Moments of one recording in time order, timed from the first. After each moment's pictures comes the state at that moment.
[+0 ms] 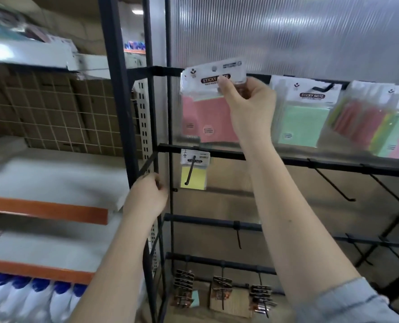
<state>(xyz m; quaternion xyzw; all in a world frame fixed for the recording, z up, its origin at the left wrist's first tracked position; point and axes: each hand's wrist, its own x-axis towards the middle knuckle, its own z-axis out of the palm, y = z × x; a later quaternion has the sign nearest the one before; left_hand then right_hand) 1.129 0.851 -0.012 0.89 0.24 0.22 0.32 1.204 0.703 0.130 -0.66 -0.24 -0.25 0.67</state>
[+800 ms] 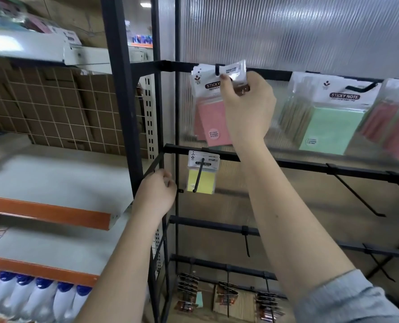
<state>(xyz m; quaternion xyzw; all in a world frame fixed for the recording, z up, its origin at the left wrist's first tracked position) 1.165 0.867 -0.018 0.87 0.23 0.23 0.36 1.238 0.741 0.122 -0.73 -0.16 -0.34 0.56</state>
